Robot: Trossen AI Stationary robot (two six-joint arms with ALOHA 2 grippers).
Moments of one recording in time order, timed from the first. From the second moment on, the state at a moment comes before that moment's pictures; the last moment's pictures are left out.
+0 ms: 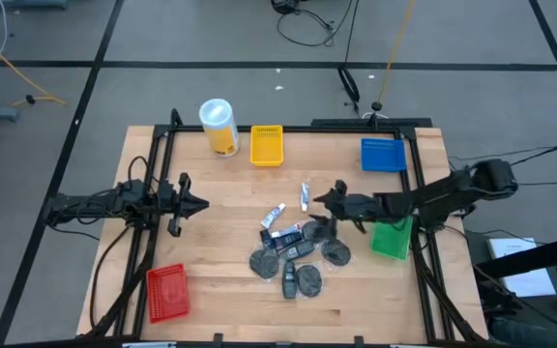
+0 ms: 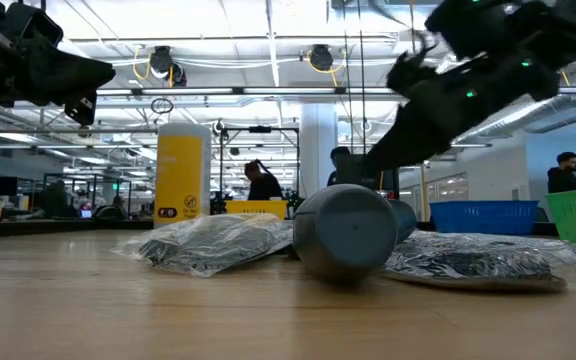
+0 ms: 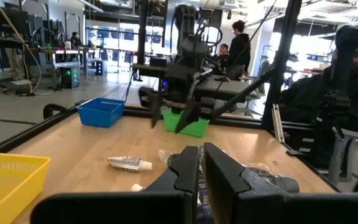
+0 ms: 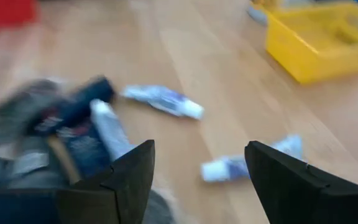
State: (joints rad) left arm 0.02 0.01 0.01 0.08 0.07 -0.11; right arm 0.07 1.40 0.50 0.35 0.30 0.20
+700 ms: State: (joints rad) left arm 0.02 0.01 0.02 0.08 0.06 -0.11; right arm -0.06 1.80 0.66 0.46 0.40 0.38
